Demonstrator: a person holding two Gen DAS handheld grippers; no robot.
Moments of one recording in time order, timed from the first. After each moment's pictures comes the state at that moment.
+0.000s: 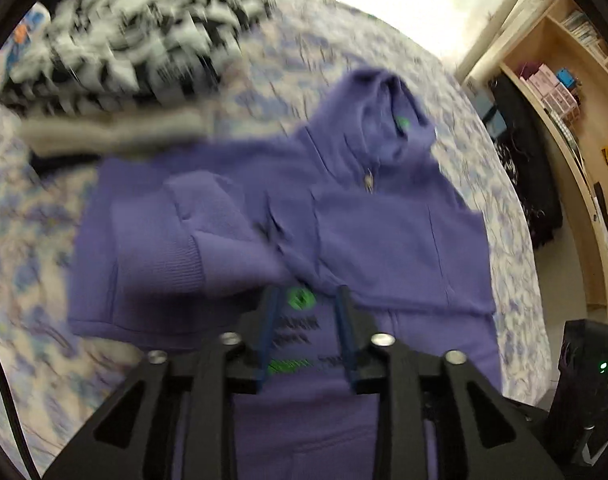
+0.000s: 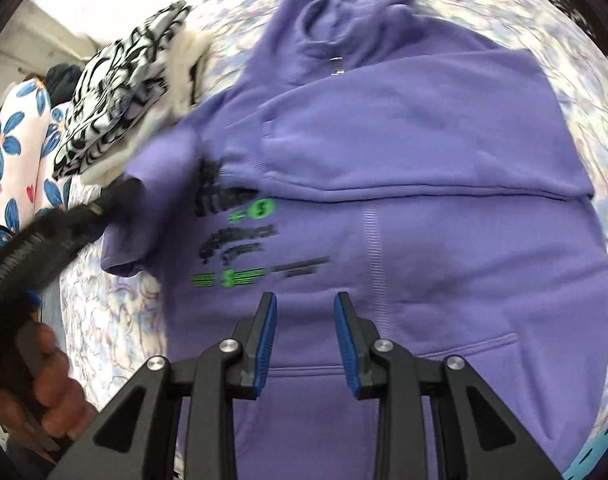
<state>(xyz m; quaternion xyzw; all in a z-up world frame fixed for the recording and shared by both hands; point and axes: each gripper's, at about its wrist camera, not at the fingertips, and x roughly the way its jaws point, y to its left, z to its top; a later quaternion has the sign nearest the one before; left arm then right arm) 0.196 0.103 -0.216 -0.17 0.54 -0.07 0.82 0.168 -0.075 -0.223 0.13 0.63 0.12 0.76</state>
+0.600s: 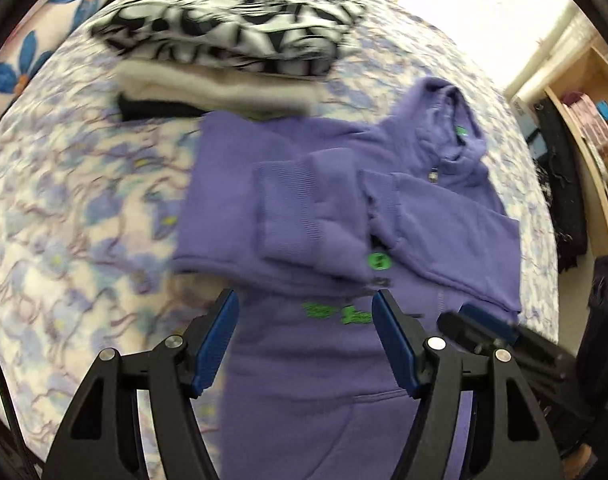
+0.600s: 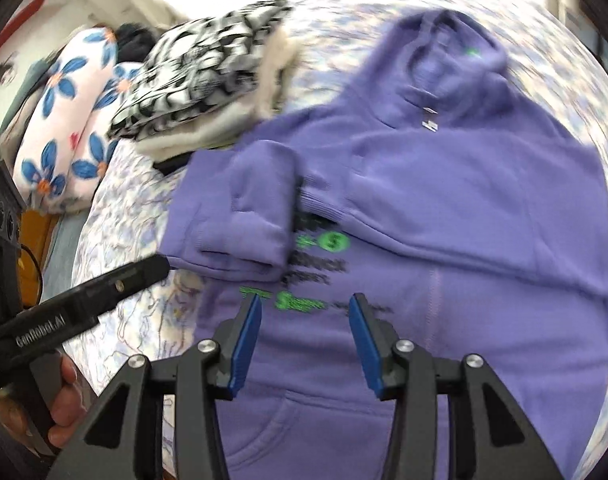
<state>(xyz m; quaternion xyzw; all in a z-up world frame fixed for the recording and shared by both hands) 0.132 0.190 -0.215 -0.20 0.56 0.02 0.81 0.181 -0.015 -0.200 0.05 0.57 0.24 0.78</state>
